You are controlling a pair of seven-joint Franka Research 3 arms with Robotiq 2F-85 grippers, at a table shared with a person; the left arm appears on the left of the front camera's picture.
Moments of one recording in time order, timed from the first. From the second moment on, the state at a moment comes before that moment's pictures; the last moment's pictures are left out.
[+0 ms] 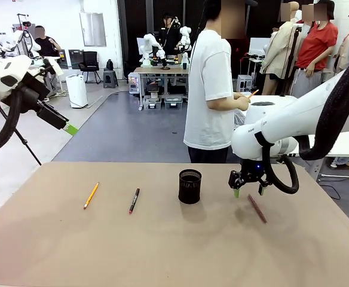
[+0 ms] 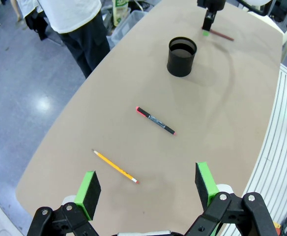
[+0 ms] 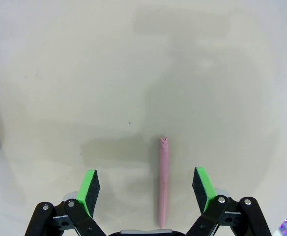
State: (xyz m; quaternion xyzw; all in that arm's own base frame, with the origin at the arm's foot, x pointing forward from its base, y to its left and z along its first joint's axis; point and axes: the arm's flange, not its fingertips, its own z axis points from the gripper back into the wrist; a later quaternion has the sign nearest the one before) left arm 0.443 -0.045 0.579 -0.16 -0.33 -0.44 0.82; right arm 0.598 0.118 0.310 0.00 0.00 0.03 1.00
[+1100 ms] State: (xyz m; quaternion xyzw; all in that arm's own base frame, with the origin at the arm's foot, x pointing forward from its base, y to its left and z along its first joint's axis) left arm 0.443 -0.045 0.579 -0.16 -0.33 -0.44 0.82; right arm 0.604 0.097 0.294 0.03 0.00 0.06 1.00
